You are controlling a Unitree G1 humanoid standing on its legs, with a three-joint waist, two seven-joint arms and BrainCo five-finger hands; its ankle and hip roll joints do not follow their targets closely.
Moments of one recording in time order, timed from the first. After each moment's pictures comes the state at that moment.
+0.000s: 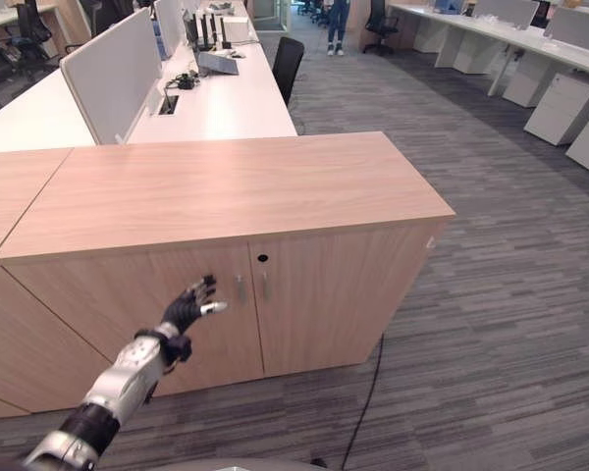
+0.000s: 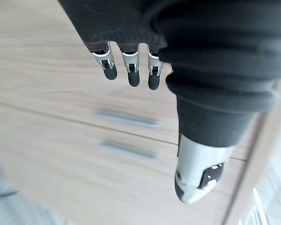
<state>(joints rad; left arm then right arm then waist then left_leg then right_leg) -0.03 0.41 -0.34 0.40 -0.59 -0.02 -0.07 0.02 -0.32 0.43 1.30 -0.19 0.10 0.12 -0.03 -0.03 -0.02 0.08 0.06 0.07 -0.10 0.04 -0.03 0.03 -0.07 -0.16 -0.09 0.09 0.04</state>
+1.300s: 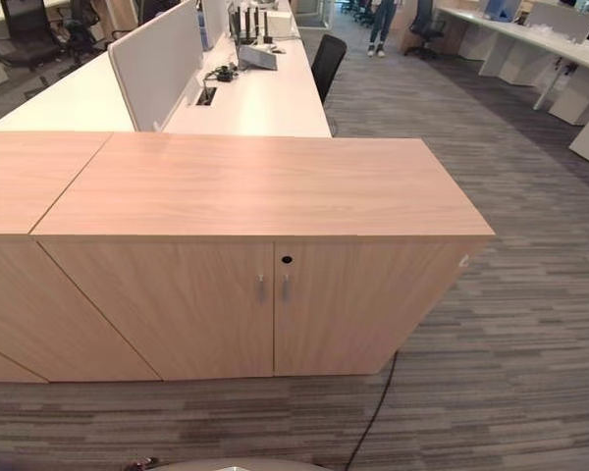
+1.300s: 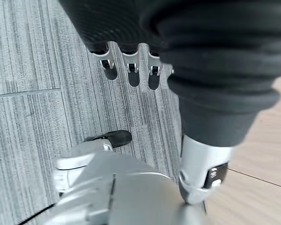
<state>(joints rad) 0.09 0.32 -0.23 1.24 -0.12 -0.06 -0.07 0.00 -0.30 0.34 1.34 -0.12 0.05 0.04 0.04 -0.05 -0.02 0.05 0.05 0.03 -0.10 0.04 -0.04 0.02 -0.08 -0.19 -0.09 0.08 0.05</state>
